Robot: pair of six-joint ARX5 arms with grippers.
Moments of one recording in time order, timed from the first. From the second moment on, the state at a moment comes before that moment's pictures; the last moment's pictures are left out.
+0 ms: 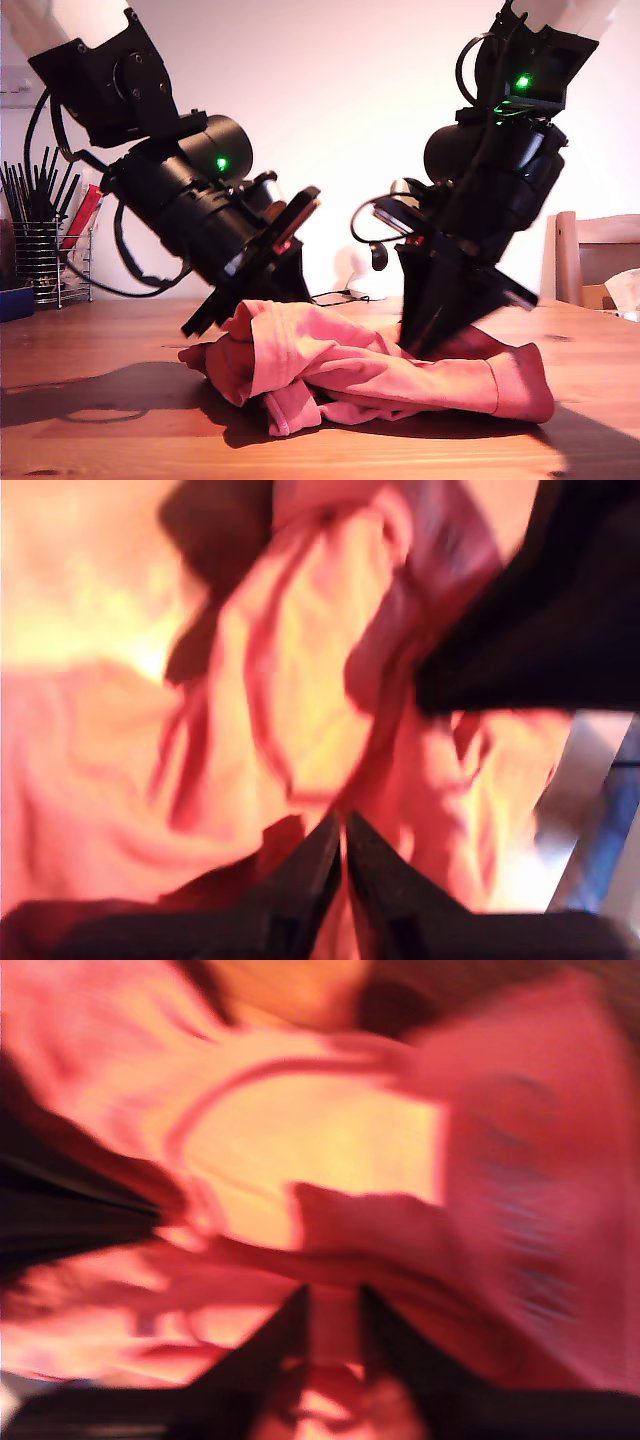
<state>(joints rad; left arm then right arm) -0.53 1.92 1.17 -0.32 0.65 -0.21 0.38 1.95 1.31 -0.76 -0.54 0.05</state>
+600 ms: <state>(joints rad) -0.33 1.81 1.22 -0.46 0.59 -0.14 0.51 1.95 1.31 -0.56 -0.63 0.21</state>
